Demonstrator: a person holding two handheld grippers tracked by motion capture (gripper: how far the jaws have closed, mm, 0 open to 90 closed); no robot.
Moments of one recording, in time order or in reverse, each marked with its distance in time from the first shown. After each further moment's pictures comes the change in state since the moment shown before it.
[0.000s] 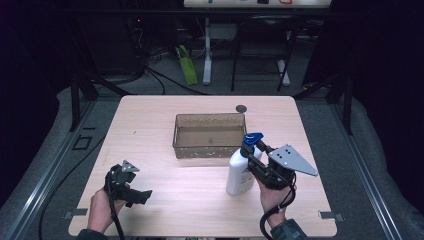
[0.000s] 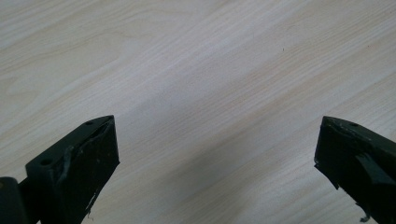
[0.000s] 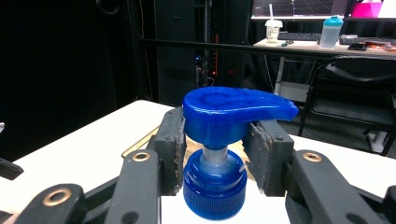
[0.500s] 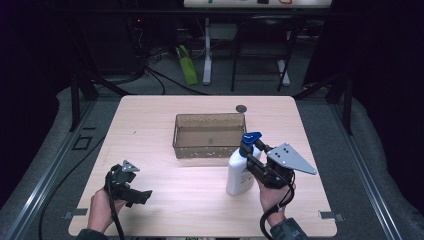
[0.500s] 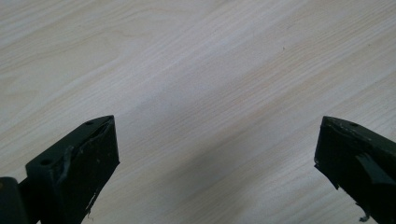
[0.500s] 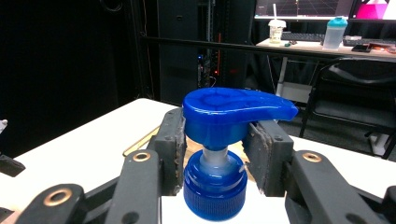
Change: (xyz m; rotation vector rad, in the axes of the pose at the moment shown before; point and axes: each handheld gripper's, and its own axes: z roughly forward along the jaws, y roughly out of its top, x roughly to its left) left arm 0.001 0.000 0.000 0.003 -0.001 0.001; right arm 0.002 0.002 0.003 0.004 0.009 -0.015
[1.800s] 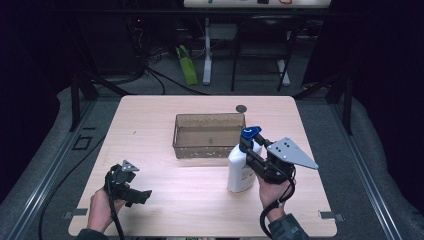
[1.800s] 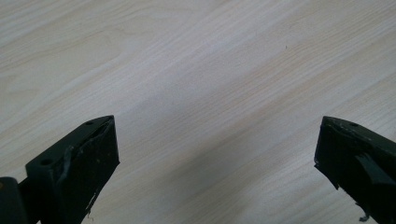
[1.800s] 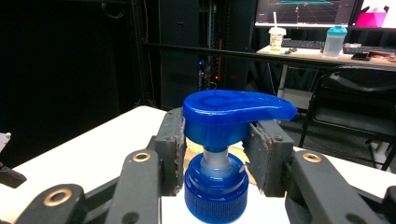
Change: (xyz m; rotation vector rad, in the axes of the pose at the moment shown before) left arm 0.001 0.000 0.000 0.006 -0.001 -0.002; right arm 0.000 0.016 0.002 -0.020 0.005 -0.001
